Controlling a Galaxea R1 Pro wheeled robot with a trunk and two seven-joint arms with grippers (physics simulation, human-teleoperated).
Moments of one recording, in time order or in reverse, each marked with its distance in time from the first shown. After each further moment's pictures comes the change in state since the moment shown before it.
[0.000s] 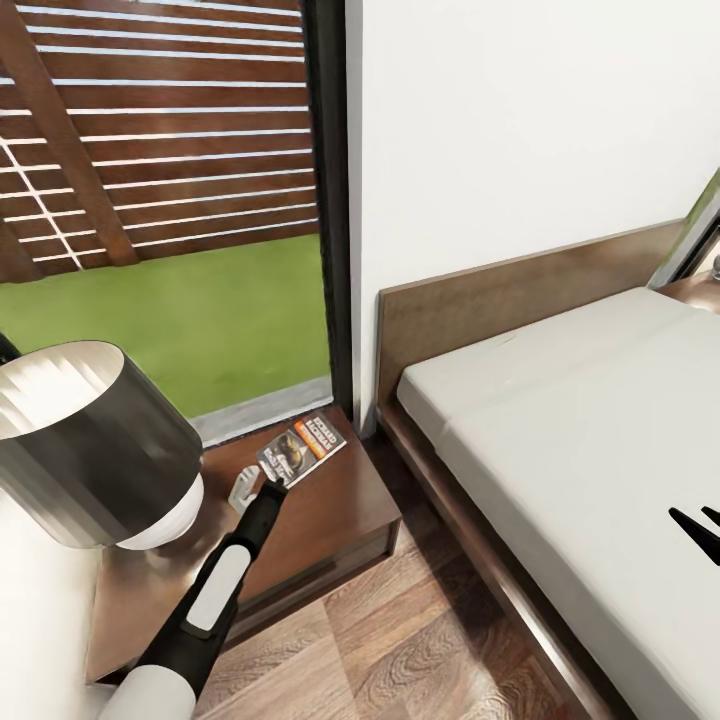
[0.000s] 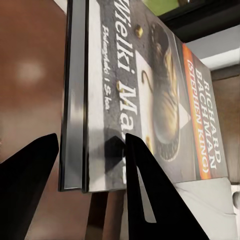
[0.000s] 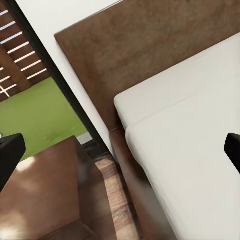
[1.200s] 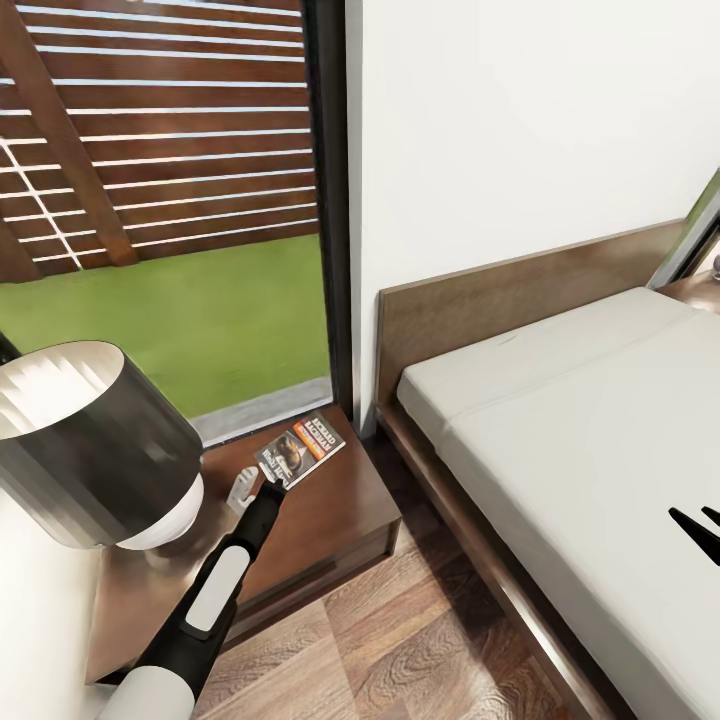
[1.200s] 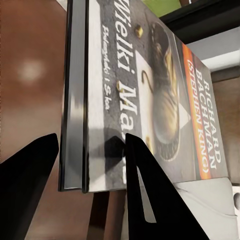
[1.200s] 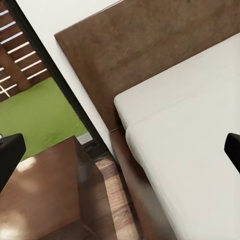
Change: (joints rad) left arm 0.002 0.003 0.000 0.003 0.005 -0.001 0.001; right arm 0.000 0.000 0.000 0.000 0.000 0.000 0.000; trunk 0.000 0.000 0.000
